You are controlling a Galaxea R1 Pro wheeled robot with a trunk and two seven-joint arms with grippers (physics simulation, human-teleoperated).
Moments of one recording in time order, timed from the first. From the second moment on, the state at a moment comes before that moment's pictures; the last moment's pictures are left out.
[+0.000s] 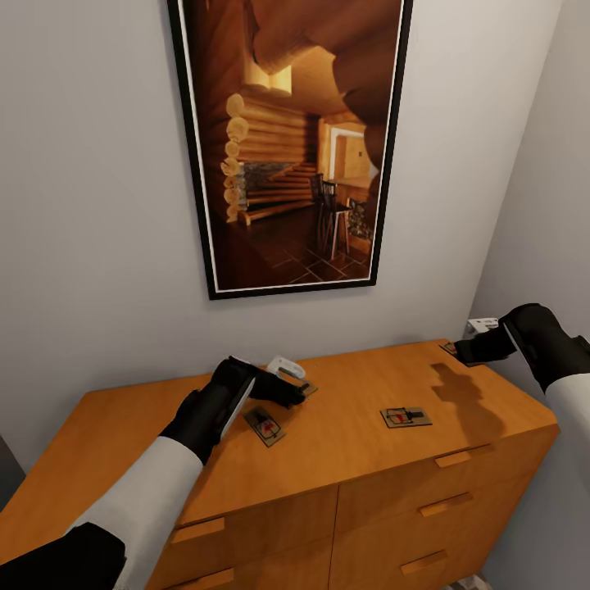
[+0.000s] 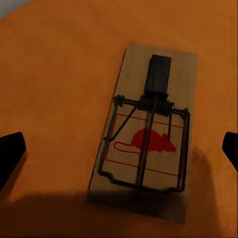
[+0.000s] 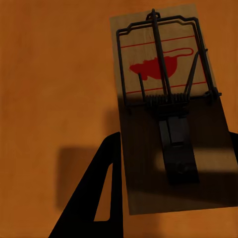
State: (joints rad) left arm -0.87 -0.15 -0.31 -0.89 -0.15 0.85 -0.44; right arm -1.16 -0.43 0.10 -0.66 0.29 1.00 0.71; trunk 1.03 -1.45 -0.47
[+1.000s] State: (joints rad) left arm -0.87 -0.14 -0.26 -0.87 -0.16 0.82 -0.45; right arm -1.16 -0.43 0.10 -0.66 0.29 1.00 0.71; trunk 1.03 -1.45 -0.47
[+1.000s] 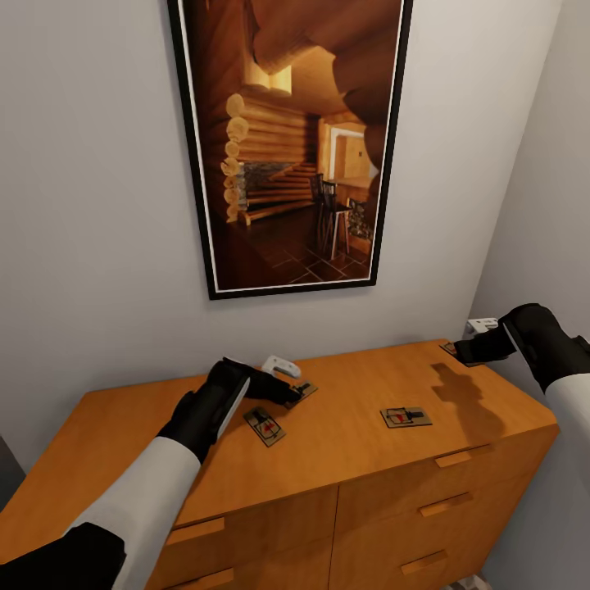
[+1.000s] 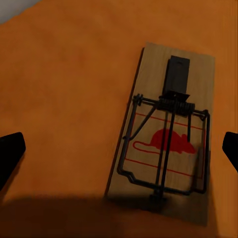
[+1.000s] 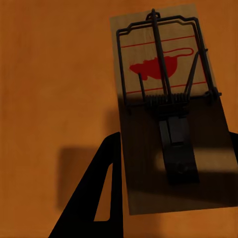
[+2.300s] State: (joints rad) left arm -0.87 -0.15 -0.30 -0.85 -0.17 0.81 -0.54; right arm -1.16 -0.43 0.10 -0.66 0.29 1.00 0.71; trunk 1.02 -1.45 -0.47
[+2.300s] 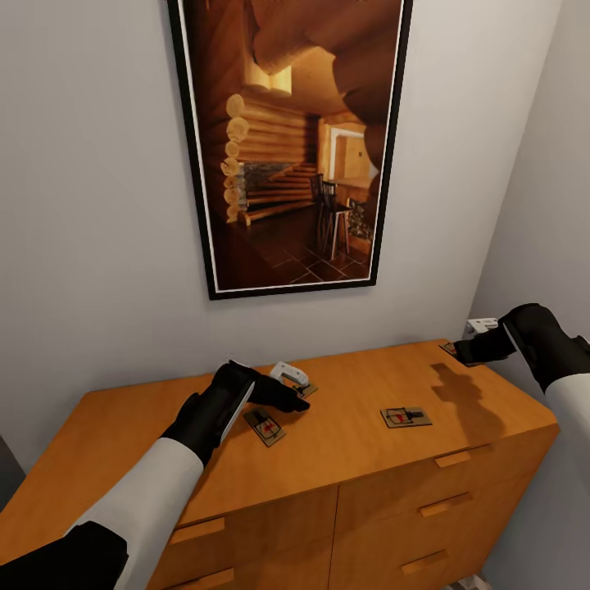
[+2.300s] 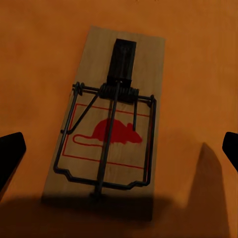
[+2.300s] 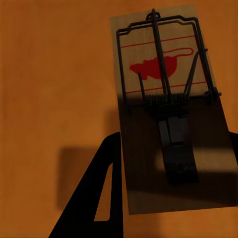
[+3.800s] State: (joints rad) left arm -0.87 -0.17 -0.30 -0.95 -0.23 0.88 -0.54; right arm -1.16 -0.43 0.10 -0.66 0.29 1.00 0.71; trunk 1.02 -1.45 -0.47
